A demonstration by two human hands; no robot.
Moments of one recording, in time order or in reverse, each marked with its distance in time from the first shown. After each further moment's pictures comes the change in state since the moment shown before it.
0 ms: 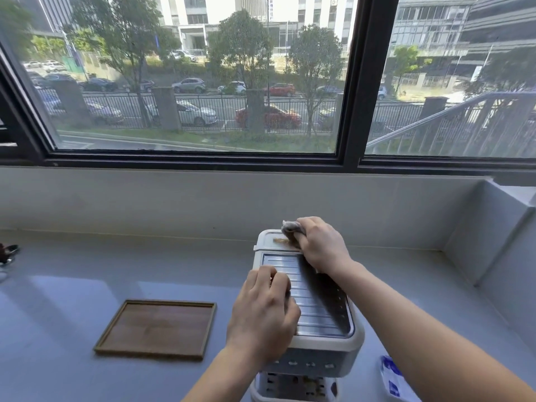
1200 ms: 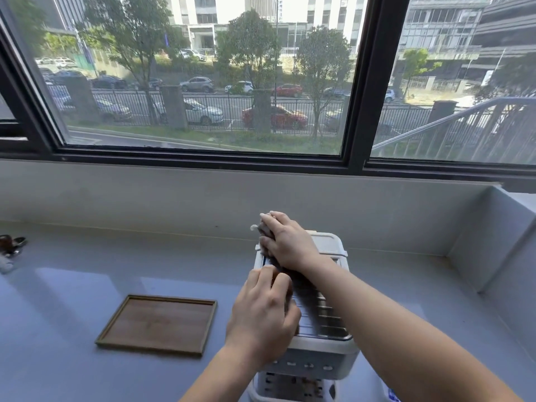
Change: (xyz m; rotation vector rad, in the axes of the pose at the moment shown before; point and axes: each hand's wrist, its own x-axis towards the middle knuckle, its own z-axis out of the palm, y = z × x) left_hand 0.000 -0.001 0.002 0.014 0.032 0.003; right_hand 0.022 -0.040 0.039 0.038 -0.083 -0.222
